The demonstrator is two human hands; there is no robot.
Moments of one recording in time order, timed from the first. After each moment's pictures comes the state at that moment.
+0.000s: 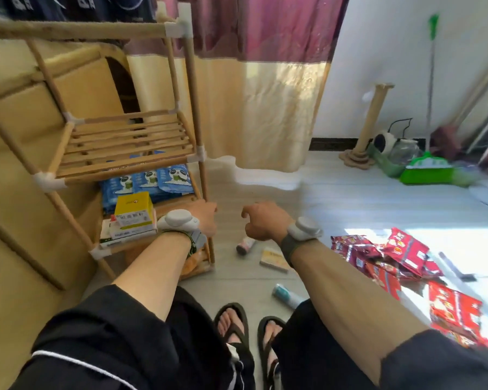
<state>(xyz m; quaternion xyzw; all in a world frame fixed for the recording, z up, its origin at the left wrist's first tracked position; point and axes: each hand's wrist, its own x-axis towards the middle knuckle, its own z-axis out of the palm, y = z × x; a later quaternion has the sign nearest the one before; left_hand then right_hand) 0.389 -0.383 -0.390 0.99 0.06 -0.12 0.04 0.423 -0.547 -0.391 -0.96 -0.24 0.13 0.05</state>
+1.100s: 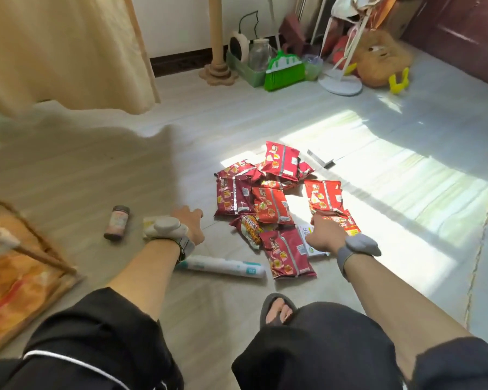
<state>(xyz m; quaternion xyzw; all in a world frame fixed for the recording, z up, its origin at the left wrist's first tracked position) 0.482 -0.627 -0.569 0.95 -0.13 -0.28 0.00 0.369 -0.932 -0.550 -0.92 0.26 0.26 0.12</state>
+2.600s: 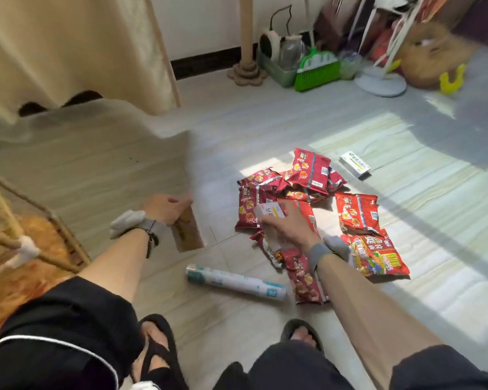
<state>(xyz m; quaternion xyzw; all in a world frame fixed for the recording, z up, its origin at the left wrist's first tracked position) 0.545 -0.560 -0.541 0.93 0.09 -0.21 0.27 0.465 -0.845 -0.572 -0.81 0.20 0.14 0.53</state>
